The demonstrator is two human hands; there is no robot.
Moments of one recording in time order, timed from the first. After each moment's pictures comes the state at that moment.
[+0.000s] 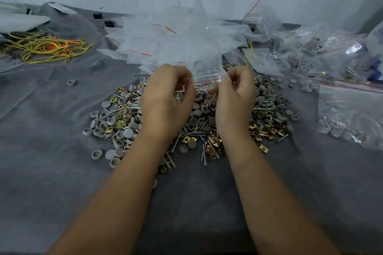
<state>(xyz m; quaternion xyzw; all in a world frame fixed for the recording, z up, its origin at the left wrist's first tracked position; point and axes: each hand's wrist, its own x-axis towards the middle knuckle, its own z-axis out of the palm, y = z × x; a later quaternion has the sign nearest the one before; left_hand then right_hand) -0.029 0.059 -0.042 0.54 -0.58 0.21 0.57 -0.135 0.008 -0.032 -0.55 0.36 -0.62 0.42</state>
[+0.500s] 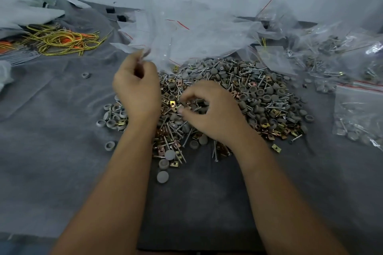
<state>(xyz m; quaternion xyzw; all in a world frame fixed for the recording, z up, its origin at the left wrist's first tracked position) 0.012 0.062 -0.031 0.61 -0.28 0.02 0.74 -0.130 0.019 -0.038 -0.88 0.24 -0.33 0.25</state>
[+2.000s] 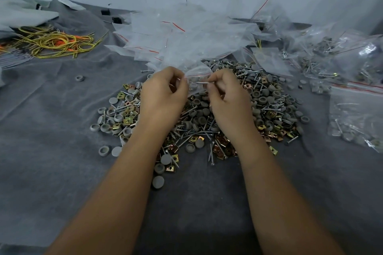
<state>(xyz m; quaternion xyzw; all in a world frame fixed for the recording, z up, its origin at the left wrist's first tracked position) -0.007 0.056 -0.041 0.68 -0.47 -0.04 0.57 -0.140 0.002 -0.044 -0.78 0.34 -0.45 0.28</state>
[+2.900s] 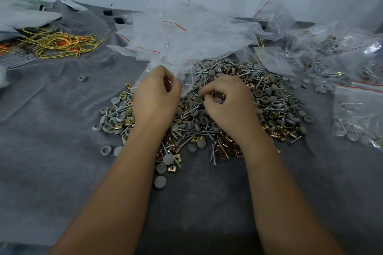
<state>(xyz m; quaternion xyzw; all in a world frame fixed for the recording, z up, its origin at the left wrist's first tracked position) 0.004 0.055 -0.048 0.74 -0.43 0.04 0.51 -0.142 0.001 -0.037 -0.82 0.33 -0.41 0.20</state>
